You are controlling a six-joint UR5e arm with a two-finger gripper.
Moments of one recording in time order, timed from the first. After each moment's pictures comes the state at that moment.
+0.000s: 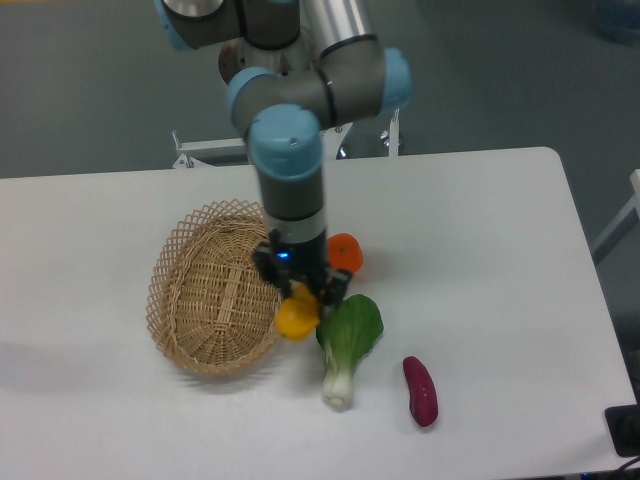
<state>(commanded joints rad) 2.43 -1.82 -1.69 -0.93 1.53 0.88</state>
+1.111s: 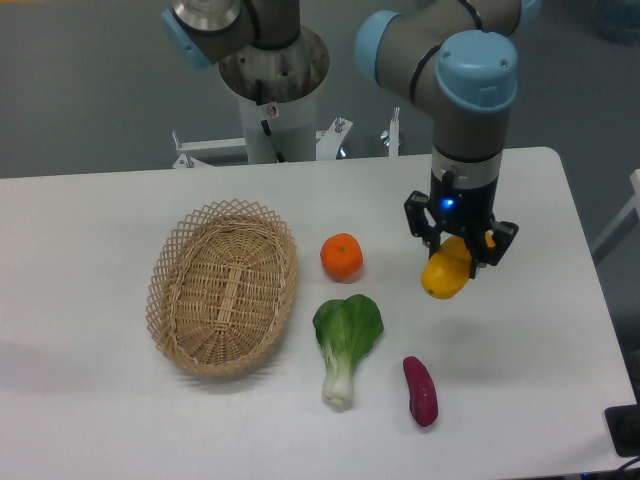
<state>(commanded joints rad) 2.66 -1.82 -1.60 -1.05 1.50 1.27</state>
